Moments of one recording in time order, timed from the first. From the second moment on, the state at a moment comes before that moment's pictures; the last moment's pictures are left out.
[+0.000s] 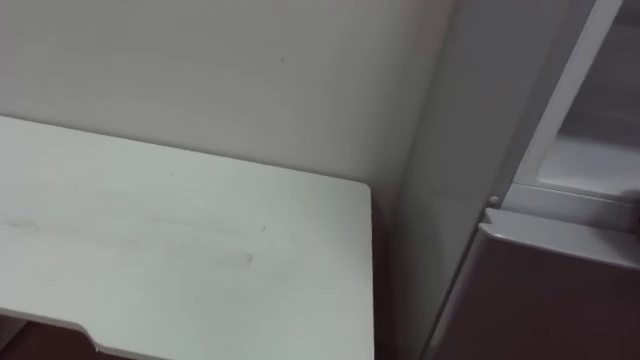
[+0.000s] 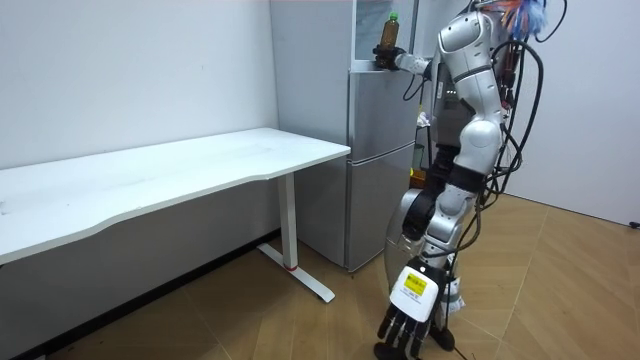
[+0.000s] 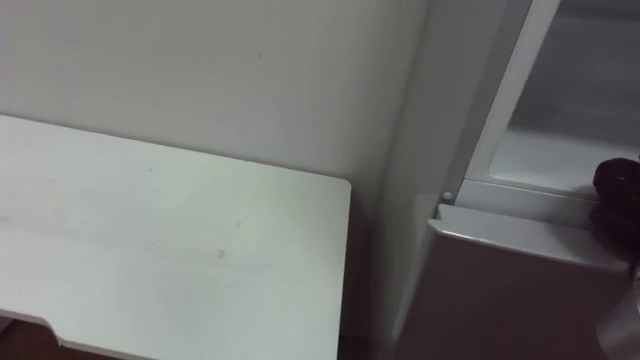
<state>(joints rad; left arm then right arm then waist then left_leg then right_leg) 0.45 0.28 0.25 0.94 0.39 0.08 0.20 -0.42 -0.64 -0.14 0.24 0.78 0.02 -0.74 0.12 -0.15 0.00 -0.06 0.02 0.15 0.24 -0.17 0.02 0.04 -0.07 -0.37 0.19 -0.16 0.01</state>
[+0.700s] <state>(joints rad) 0.45 0.28 0.25 0.96 0.39 0.08 0.18 -0.60 -0.74 -0.12 0.30 0.82 0.02 -0.80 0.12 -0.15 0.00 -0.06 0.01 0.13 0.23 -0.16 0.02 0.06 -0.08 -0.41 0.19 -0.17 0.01</state>
